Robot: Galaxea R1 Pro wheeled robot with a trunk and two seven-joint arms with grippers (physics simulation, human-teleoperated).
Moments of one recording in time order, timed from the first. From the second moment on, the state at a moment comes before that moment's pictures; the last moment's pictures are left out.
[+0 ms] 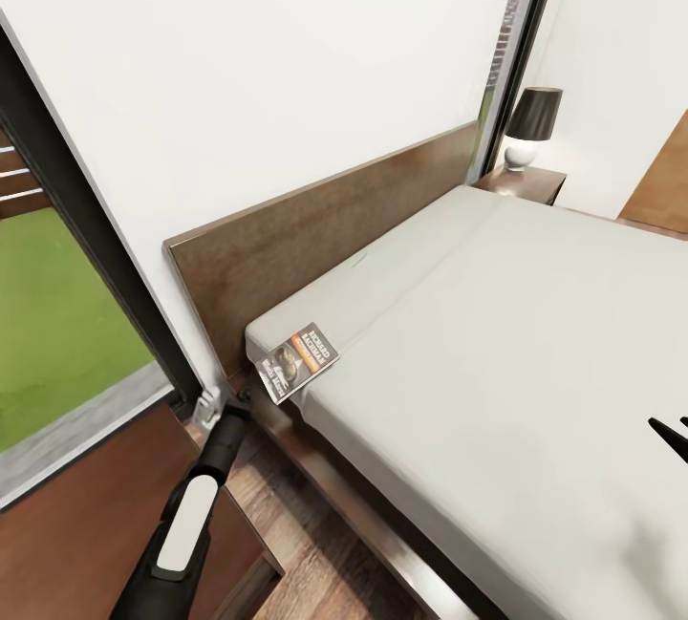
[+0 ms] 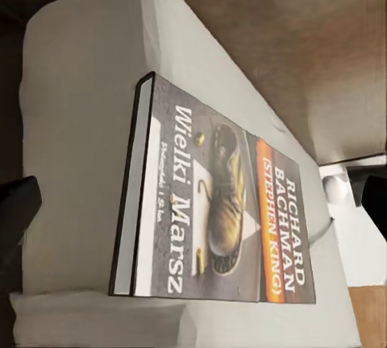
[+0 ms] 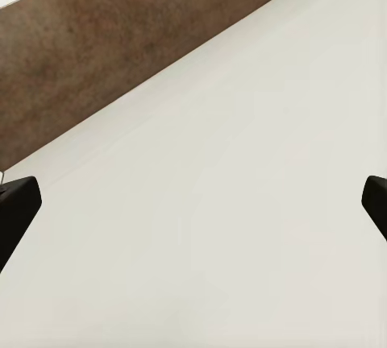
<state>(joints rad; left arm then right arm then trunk) -0.38 -0.15 0.17 -1.11 0.95 0.04 -0.17 -0.29 -0.31 -1.03 -1.34 -0.15 0.43 1.29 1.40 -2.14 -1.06</state>
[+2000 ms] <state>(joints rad) -0.51 -0.17 0.07 -0.79 0.95 -0.05 -0.15 -0.29 -0.30 -1.03 -1.35 -0.15 0.43 1.29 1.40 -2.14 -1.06</state>
